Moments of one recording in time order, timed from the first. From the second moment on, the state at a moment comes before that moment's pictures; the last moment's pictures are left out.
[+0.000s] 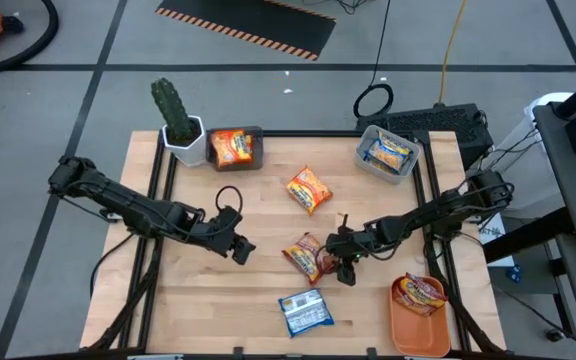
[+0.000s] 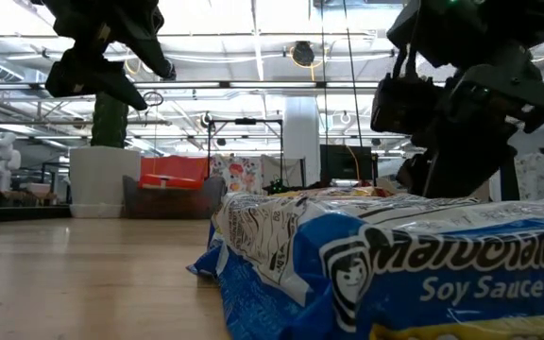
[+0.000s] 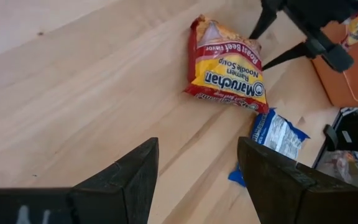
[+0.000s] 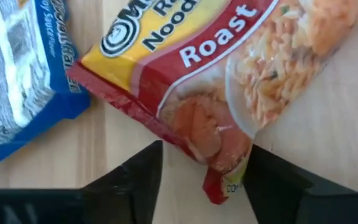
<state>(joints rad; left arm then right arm) -0.35 1.28 0.87 -0.47 -0.25 -1.23 0.26 1.60 0.63 0.04 -0.10 0.51</state>
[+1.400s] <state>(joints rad) -0.23 1.50 0.87 -0.12 -0.17 -1.50 0.13 1.45 0.63 0.16 -0.32 0.65</state>
